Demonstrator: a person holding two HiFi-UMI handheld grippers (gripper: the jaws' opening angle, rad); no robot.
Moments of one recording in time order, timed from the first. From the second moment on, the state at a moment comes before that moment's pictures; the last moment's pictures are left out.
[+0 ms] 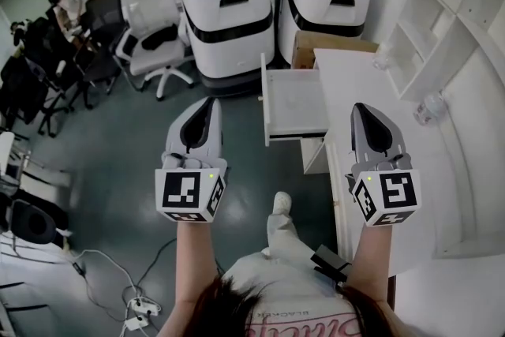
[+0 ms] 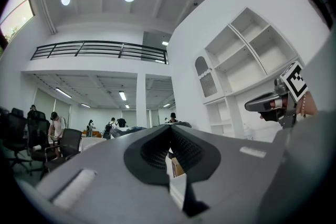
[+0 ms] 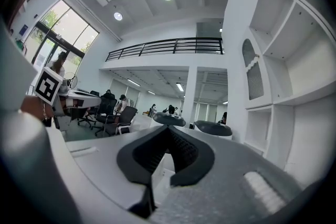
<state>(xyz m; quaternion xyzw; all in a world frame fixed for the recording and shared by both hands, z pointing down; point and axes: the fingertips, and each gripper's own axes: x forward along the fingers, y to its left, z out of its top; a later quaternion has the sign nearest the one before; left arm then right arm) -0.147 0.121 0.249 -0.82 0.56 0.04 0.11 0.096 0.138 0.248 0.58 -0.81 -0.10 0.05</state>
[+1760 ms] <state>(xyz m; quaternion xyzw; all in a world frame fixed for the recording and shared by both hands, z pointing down) -0.113 -0.203 0.236 -0.79 0.61 0.03 0.09 0.151 -0.209 0.254 0.56 -0.83 -0.07 0.05</state>
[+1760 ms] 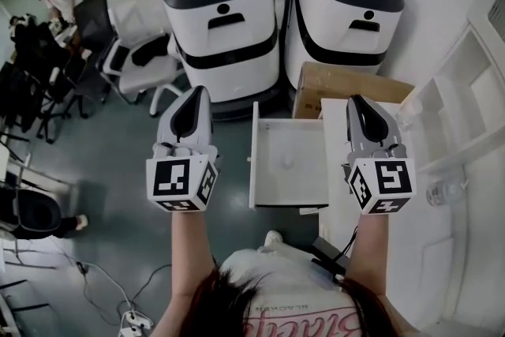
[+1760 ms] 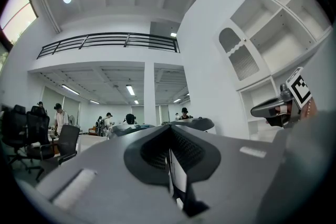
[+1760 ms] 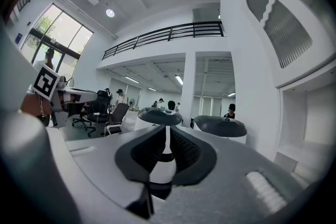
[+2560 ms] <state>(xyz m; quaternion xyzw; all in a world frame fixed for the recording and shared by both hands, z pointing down) -0.122 -0.236 0.253 -0.79 0.61 0.01 0.07 0.140 -0.253 0.278 0.57 -0.82 -0.02 0.05</state>
